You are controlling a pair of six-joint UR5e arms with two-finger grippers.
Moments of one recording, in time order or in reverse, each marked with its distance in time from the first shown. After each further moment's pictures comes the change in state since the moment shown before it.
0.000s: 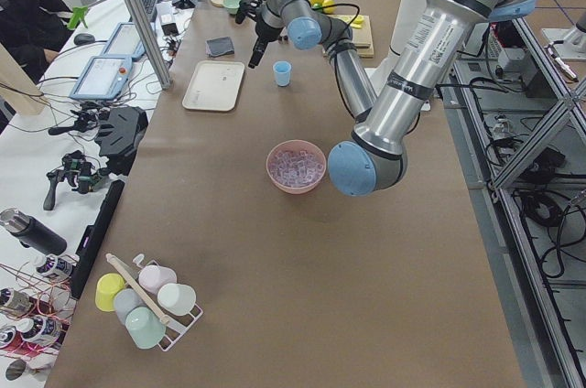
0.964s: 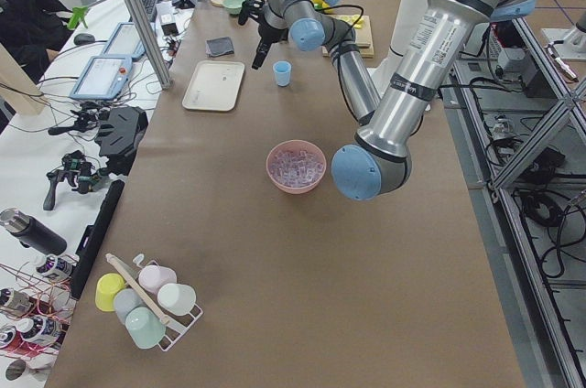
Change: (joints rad) left arm -0.005 0.026 -0.031 0.002 -0.026 0.011; right arm -0.080 0.034 -0.069 0.000 -0.145 0.106
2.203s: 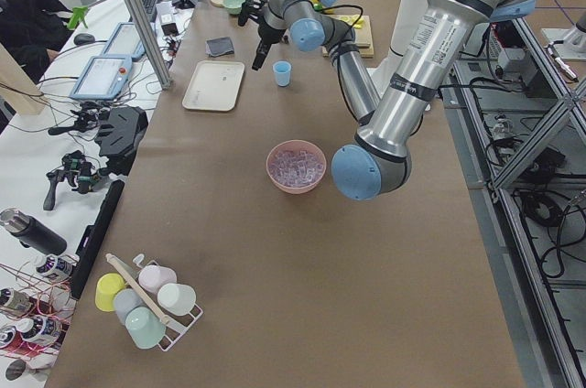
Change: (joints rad) left arm 0.001 -0.002 0.002 0.008 0.000 0.000; right arm 0.022 0.028 -0.032 -0.002 -0.032 -0.044
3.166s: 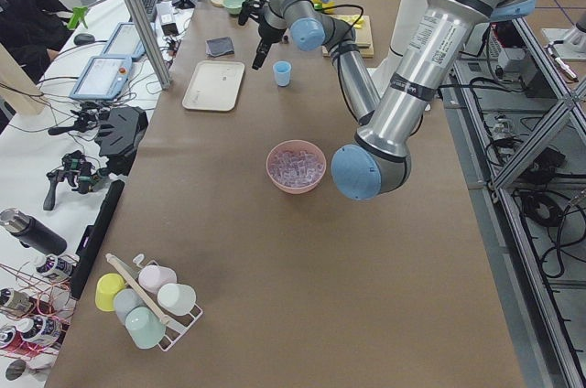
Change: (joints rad) left arm 0.001 -0.002 -0.002 0.000 0.000 0.000; right arm 0.031 -0.005 0.027 -0.010 0.059 0.008
